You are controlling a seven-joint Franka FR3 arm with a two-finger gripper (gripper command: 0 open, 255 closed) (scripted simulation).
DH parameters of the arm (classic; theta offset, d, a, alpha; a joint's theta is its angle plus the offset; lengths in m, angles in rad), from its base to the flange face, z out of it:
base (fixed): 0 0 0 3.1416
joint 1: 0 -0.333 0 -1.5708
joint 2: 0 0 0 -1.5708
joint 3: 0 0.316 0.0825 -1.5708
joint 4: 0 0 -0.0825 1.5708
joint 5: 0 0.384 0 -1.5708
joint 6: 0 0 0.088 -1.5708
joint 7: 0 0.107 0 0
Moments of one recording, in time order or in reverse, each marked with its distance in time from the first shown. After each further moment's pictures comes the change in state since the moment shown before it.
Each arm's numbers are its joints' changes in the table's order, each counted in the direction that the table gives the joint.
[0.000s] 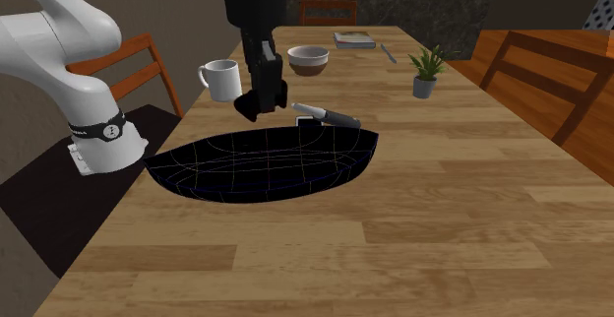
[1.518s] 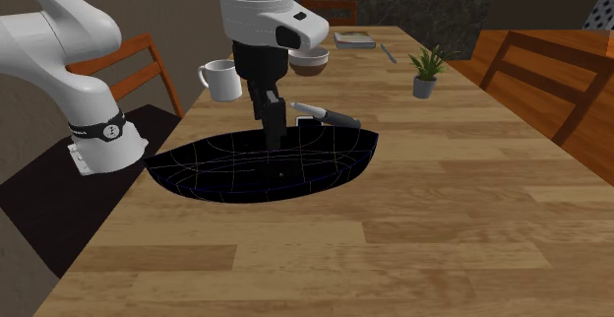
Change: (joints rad) arm -0.004 -0.055 0.001 0.110 -0.011 -0.163 0.000
